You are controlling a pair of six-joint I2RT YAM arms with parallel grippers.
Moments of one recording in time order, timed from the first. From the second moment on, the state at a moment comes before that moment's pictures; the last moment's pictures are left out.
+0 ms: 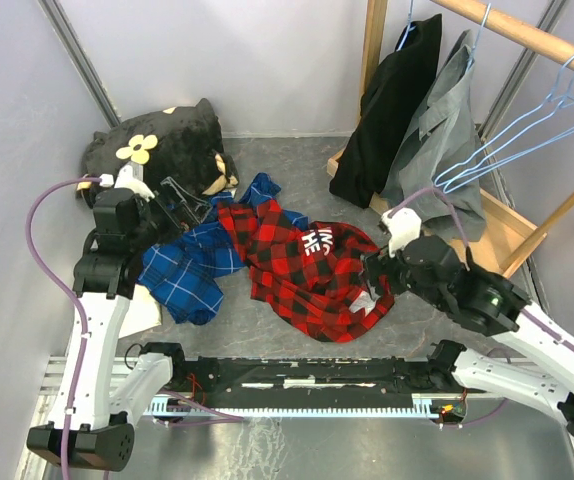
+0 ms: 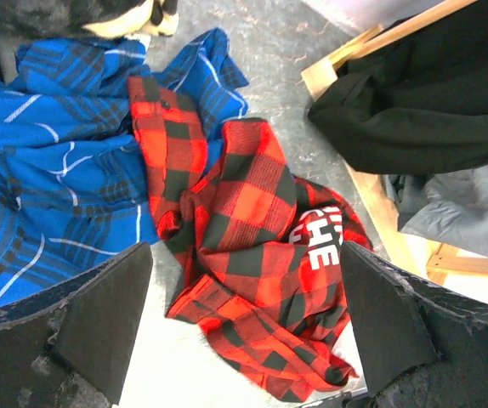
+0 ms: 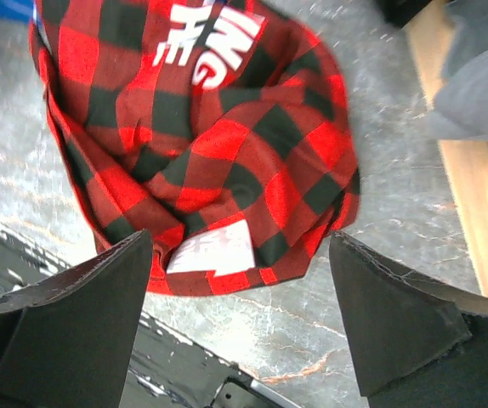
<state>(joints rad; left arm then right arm) -0.05 0.84 1.07 -0.66 0.22 -0.61 0.92 0.79 0.95 -0.81 0.29 0.24</state>
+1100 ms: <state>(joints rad) -0.05 0.82 0.89 -0.60 0.23 -0.52 0.91 1.13 1.07 -0.77 0.49 0.48</state>
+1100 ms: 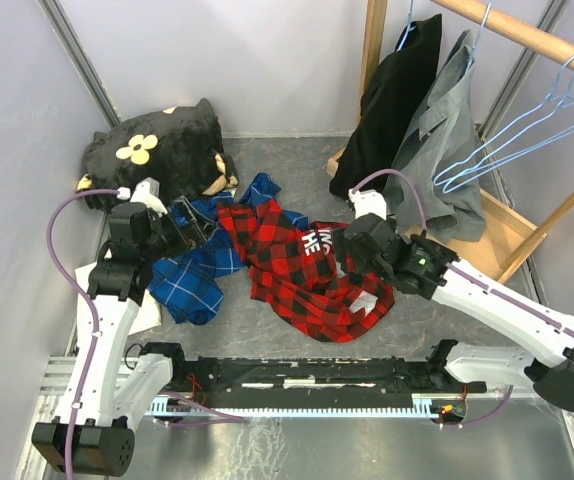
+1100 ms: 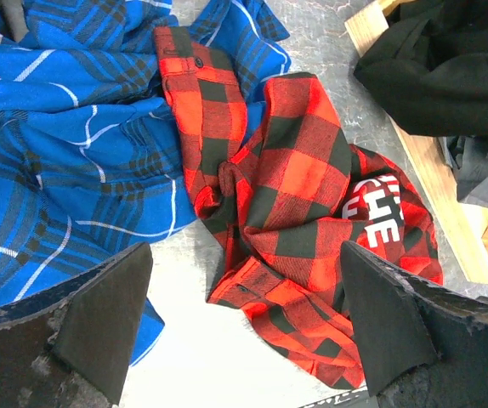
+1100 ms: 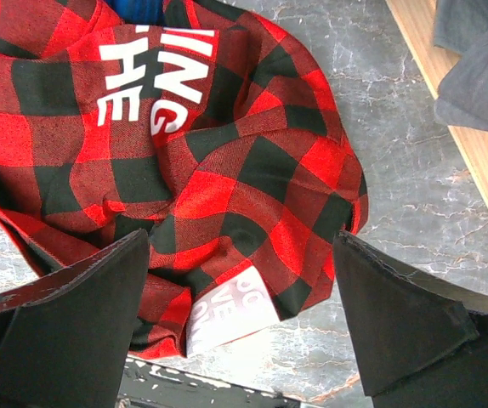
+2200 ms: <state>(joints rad) -0.06 0.82 0.81 -0.54 0.21 -0.45 0.79 1.28 0.92 -0.67 0.30 0.50</state>
